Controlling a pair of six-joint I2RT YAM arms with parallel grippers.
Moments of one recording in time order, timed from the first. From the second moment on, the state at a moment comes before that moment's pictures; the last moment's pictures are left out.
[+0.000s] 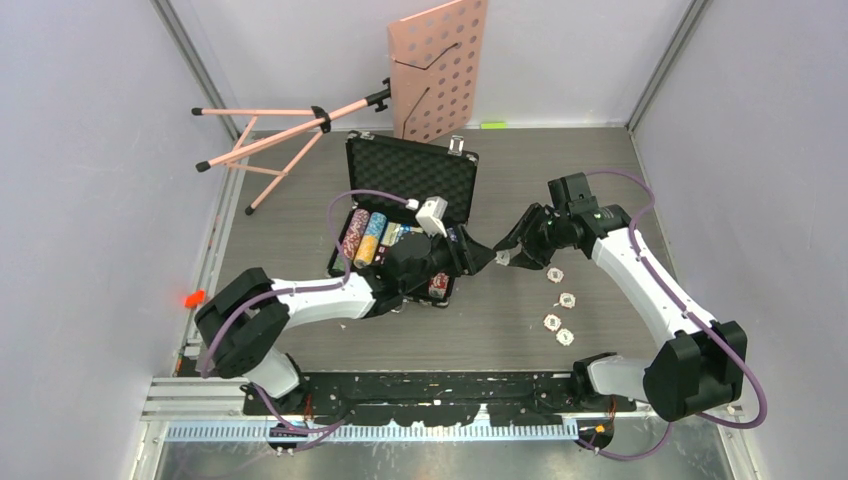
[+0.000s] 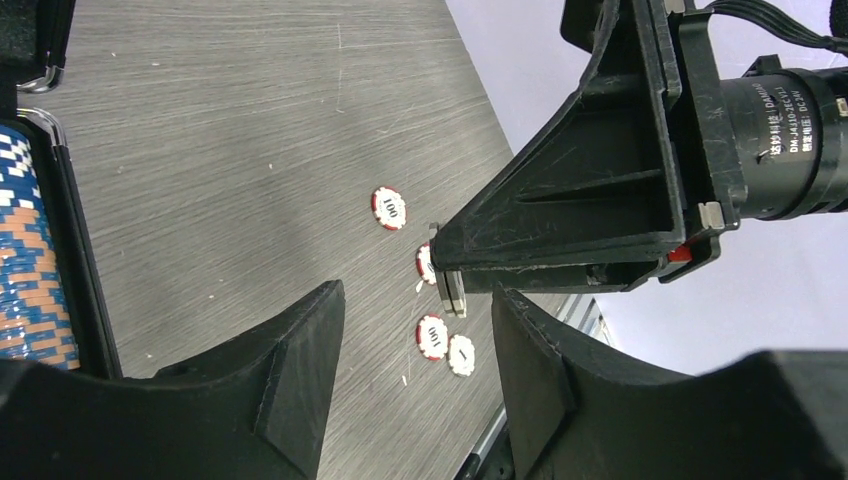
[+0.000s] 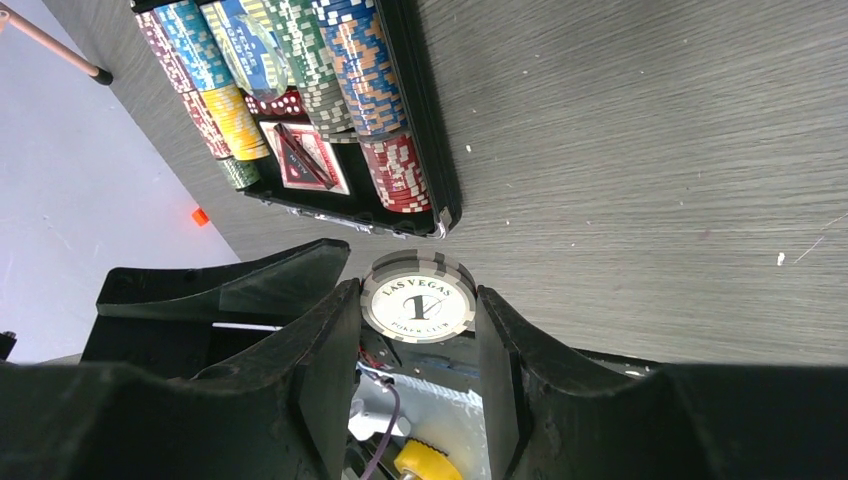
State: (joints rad) left arm -0.96 1.54 0.79 0.59 -0.06 -0.84; right arm 0.27 1.25 1.05 -0.81 -0.33 0.94
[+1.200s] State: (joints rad) left arm -0.92 1.27 0.87 0.01 0.12 -0.17; right arm 0.27 1.11 1.08 -0.92 -0.16 0.81
